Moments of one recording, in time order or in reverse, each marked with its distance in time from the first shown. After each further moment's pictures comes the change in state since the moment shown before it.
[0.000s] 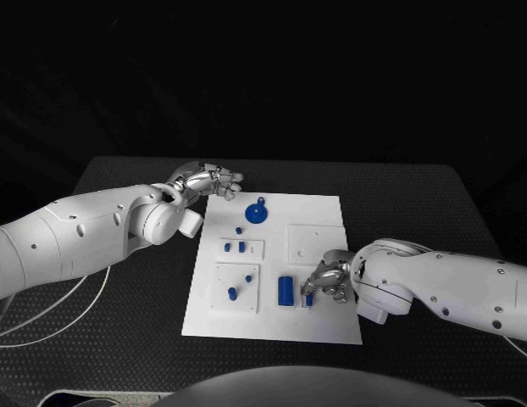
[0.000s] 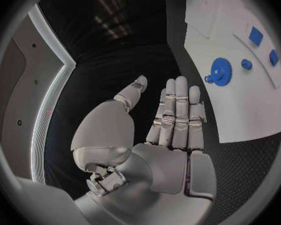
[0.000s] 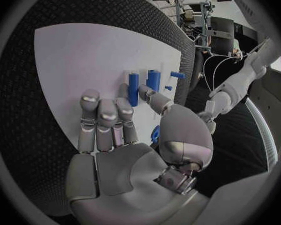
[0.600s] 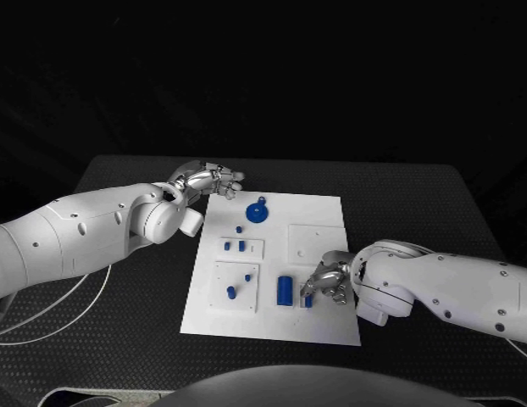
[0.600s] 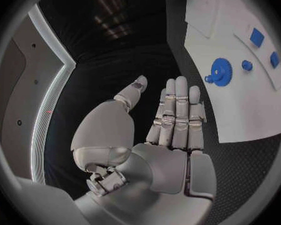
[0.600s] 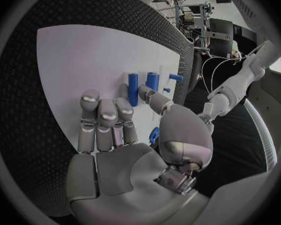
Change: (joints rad) left arm 0.000 -0.001 0.000 0.000 0.000 0.001 0.000; left_hand 0.000 0.000 -0.002 0.002 0.000 -0.001 0.001 0.000 0.000 0.000 0.000 0.000 0.000 0.000 0.000 0.000 0.001 0.000 0.000 0.000 0.000 0.000; right arm -0.001 -0.004 0.000 0.014 -0.006 0.000 0.003; right_hand 0.004 0.004 -0.006 0.000 0.000 0.001 0.001 -0.001 0.001 0.000 0.000 0.000 0.002 0.001 -0.006 0.000 0.002 0.000 0.000 0.000 0.000 0.000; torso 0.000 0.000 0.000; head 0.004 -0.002
